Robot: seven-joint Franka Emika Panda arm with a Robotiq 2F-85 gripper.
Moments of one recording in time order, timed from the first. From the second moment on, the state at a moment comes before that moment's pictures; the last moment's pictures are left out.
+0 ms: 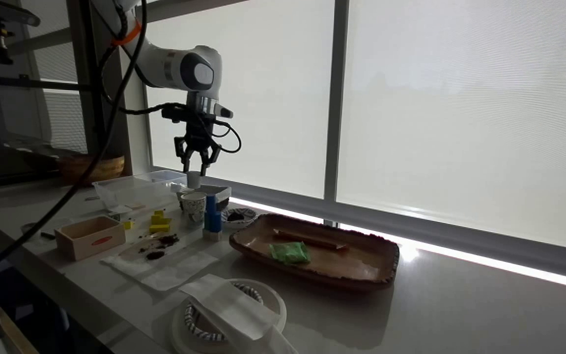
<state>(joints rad) 0.13 0.10 0.13 -2.10 0.10 2.12 -0.19</state>
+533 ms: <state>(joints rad) 0.13 0.01 0.13 -2.38 0.13 2.16 -0.17</state>
